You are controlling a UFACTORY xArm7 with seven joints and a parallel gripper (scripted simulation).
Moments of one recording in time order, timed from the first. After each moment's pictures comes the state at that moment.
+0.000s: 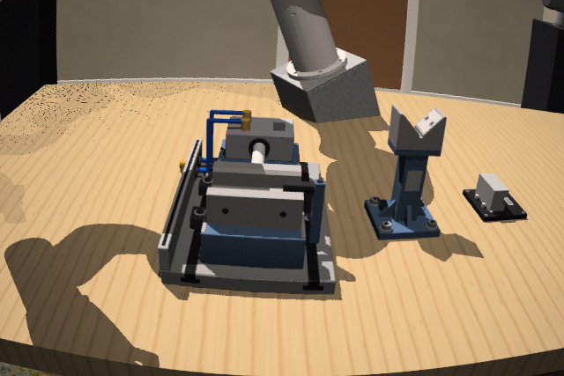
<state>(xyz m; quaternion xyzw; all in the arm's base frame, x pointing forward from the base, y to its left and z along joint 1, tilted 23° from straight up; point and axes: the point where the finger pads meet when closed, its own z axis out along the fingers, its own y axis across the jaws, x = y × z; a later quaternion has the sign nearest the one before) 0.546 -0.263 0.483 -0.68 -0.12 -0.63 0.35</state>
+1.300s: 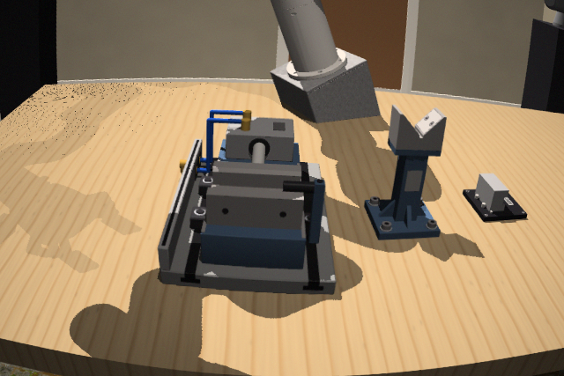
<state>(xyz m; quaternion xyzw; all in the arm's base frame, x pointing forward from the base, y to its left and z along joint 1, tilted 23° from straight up) 0.559 -0.101 0.476 -0.74 -0.22 -0.51 0.37</state>
